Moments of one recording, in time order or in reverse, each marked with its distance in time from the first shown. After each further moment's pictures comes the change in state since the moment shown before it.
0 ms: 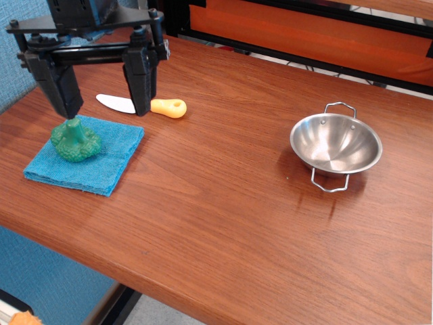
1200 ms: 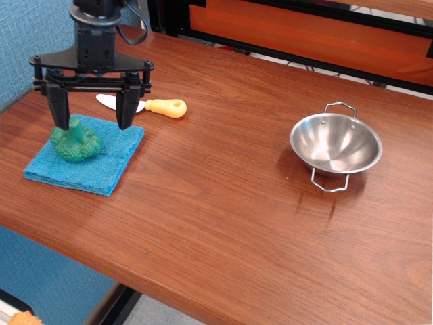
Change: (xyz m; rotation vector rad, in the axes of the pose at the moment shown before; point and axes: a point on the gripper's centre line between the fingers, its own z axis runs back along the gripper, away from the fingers) arm 0.068 0.049 -0.066 0.340 -0.087 0.343
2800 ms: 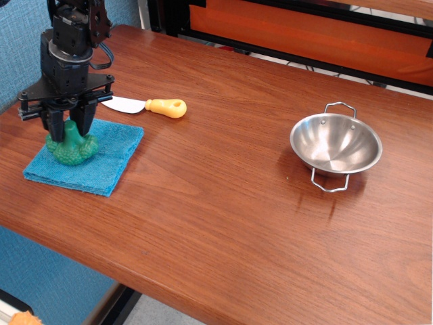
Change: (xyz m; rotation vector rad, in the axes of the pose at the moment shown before) arm 0.050 0.022 -0.060 0.041 -0.094 0.411
